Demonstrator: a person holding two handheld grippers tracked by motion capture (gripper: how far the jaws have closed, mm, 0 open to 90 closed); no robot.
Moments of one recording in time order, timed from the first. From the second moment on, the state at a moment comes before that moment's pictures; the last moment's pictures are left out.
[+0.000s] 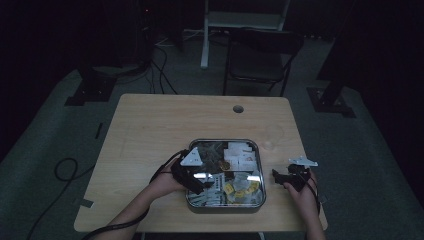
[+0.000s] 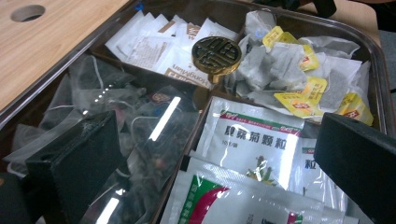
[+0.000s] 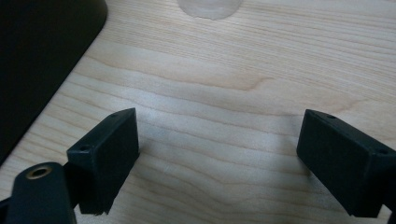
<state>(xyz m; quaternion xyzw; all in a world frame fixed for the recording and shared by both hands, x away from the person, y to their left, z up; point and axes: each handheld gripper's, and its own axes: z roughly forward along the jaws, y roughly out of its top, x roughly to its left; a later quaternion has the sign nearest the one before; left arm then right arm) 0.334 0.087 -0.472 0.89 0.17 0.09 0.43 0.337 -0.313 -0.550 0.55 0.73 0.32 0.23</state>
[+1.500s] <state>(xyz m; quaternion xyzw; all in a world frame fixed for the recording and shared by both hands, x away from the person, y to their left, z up) 0.353 0.033 -0.472 0.89 0.17 0.08 0.41 0.337 -0.313 -0.550 0.55 0.73 0.32 0.23</state>
